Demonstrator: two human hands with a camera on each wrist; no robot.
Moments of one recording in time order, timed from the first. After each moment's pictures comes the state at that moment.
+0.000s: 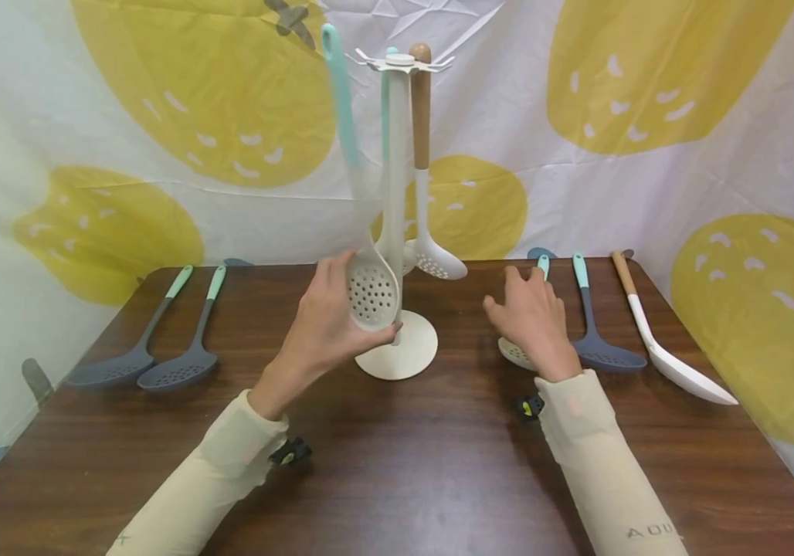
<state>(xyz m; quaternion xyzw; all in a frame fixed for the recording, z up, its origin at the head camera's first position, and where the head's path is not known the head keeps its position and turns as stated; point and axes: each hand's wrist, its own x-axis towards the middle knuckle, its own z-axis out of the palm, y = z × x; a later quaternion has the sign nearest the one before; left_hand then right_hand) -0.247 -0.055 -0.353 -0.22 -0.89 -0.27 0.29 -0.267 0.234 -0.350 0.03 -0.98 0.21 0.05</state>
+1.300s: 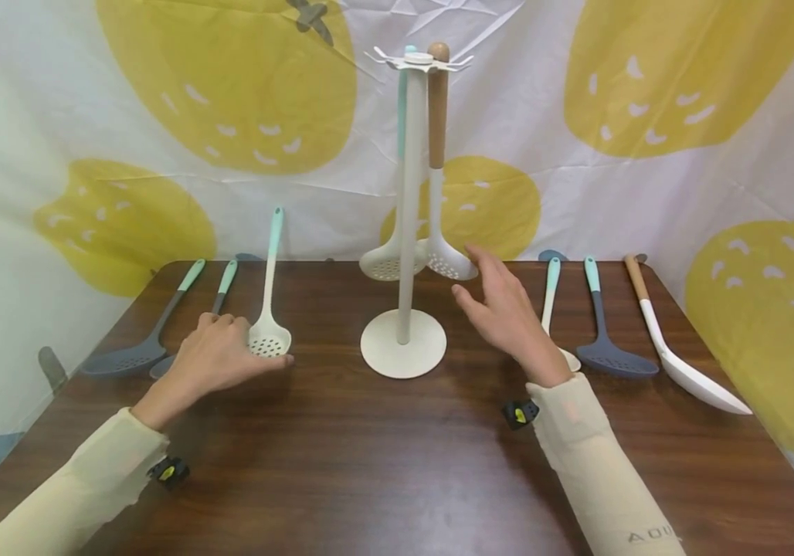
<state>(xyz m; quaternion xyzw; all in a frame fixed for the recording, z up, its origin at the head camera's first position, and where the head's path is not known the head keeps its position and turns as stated) -0.238 -0.204 -0.386 -0.03 -1.00 -0.08 0.04 -0.271 0.209 -0.351 0.20 -0.91 0.34 0.15</state>
